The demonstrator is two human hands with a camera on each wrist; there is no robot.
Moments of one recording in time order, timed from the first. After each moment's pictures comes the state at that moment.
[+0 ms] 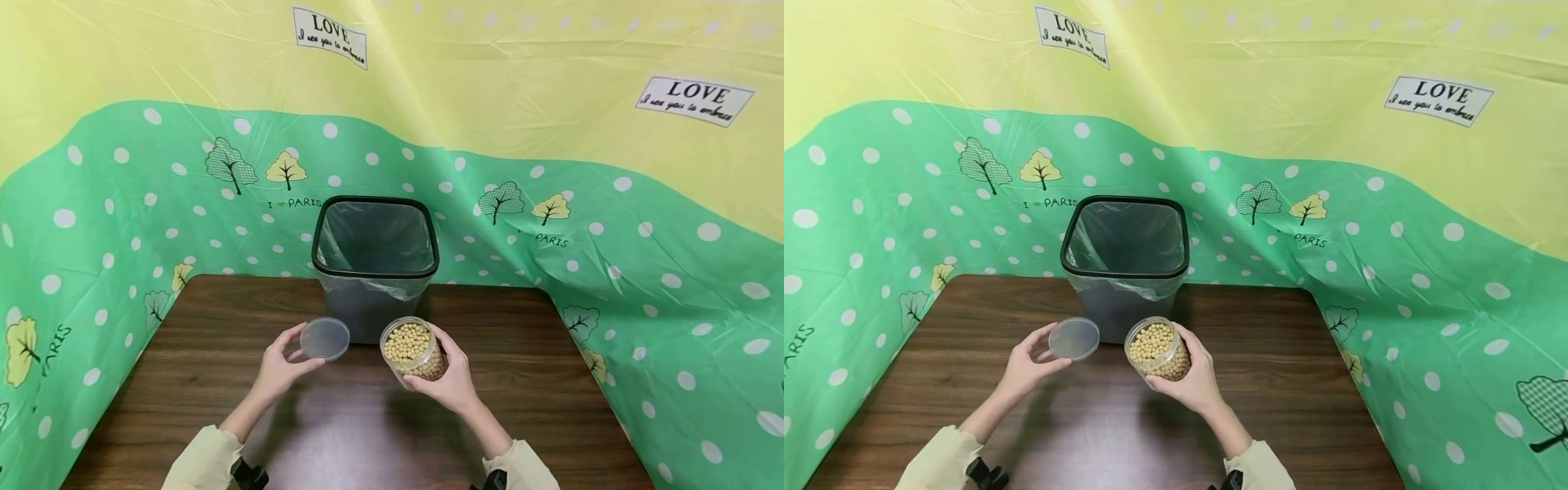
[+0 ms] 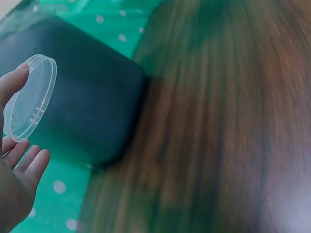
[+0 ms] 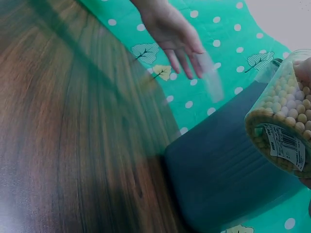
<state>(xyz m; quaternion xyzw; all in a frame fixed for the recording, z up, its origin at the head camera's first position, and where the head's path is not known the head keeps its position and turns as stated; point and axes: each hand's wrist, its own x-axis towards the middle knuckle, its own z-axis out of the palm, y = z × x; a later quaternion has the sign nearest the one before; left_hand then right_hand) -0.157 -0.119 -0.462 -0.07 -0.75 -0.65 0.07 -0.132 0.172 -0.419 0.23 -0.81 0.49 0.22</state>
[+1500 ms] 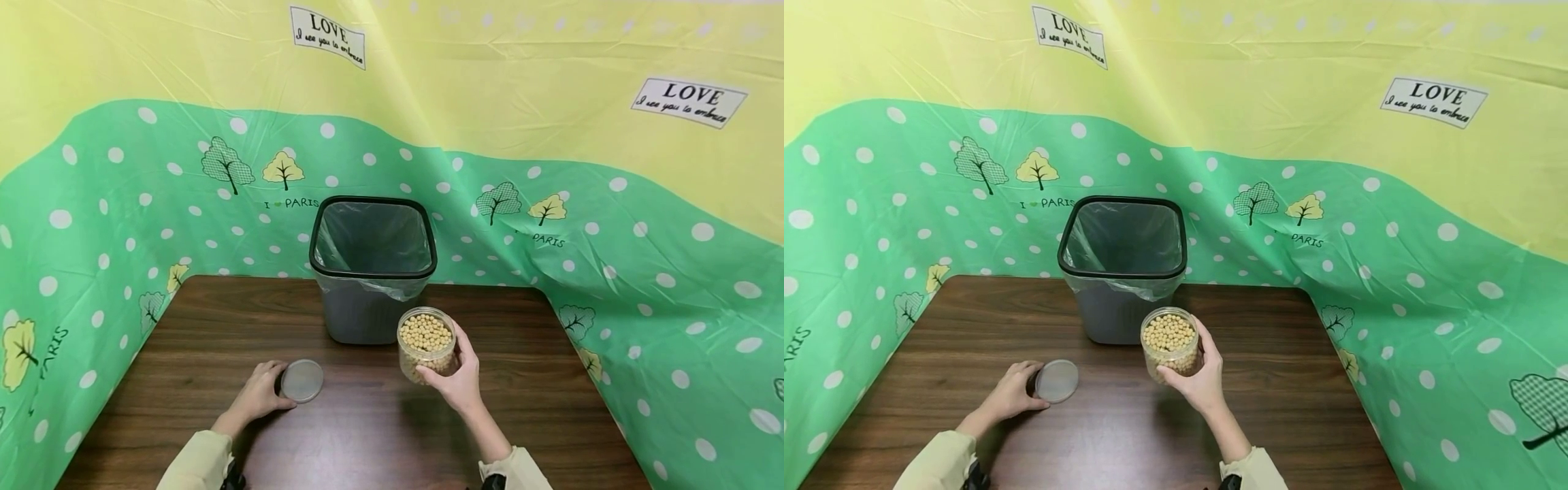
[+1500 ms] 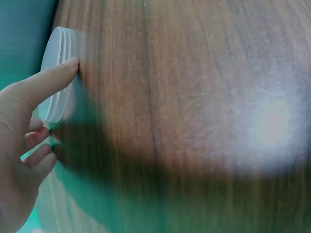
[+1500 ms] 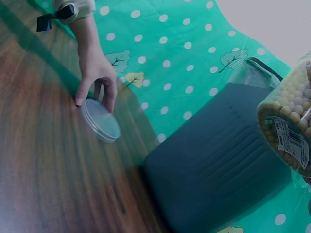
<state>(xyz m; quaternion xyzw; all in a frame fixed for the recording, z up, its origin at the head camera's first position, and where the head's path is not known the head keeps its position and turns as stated) -0.176 -0.176 -0.576 -0.18 -0.94 -0.28 0.08 -0.132 0.176 -0.423 0.18 -0.73 0.60 0.26</state>
